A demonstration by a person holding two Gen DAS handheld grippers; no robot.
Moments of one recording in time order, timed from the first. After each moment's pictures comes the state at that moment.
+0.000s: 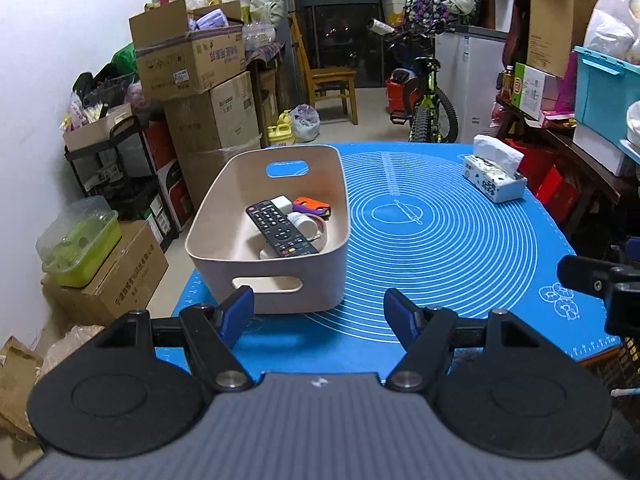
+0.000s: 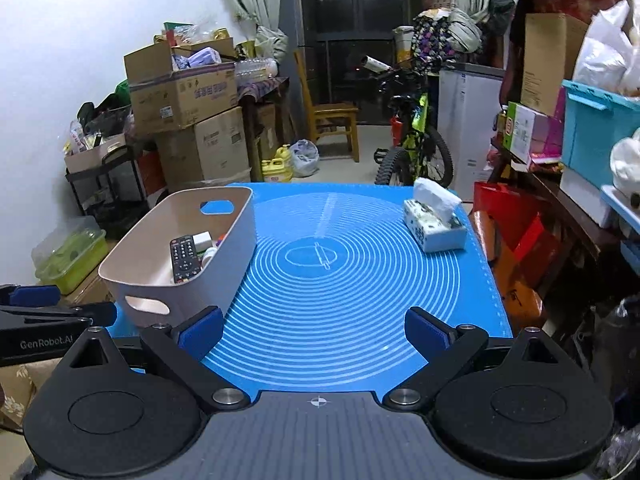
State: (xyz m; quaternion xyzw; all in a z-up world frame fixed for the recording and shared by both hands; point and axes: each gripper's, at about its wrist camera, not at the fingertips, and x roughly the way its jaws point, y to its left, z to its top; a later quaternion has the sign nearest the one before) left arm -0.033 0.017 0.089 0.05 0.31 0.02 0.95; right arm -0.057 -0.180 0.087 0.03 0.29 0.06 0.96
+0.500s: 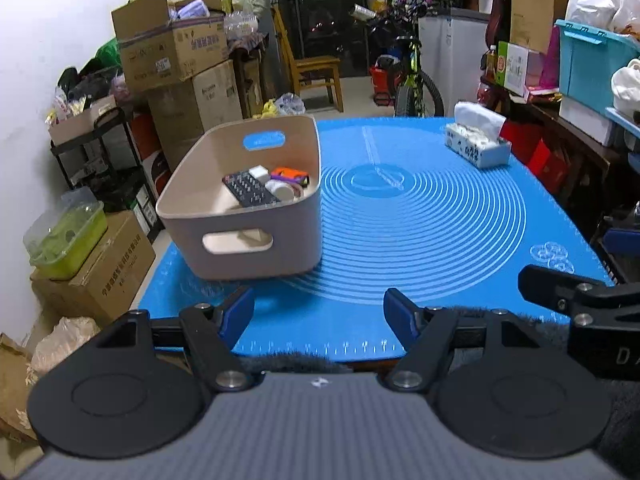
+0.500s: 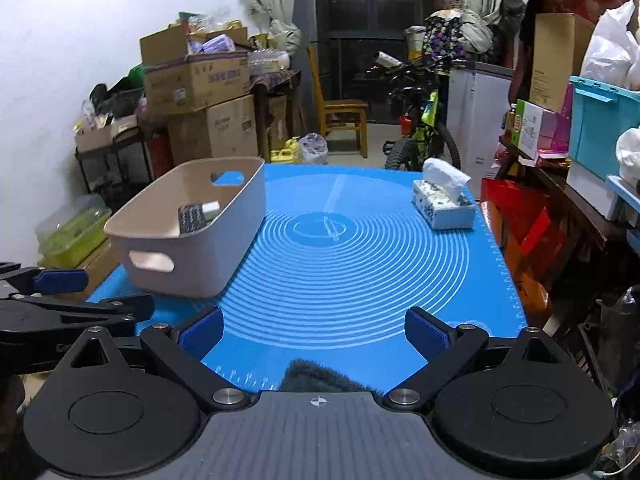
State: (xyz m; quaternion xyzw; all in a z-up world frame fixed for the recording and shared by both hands) left arm -0.049 0.005 0.047 0.06 0.33 0.00 0.94; right arm -0.082 -0.164 0.038 0.00 0.29 0.08 0.95
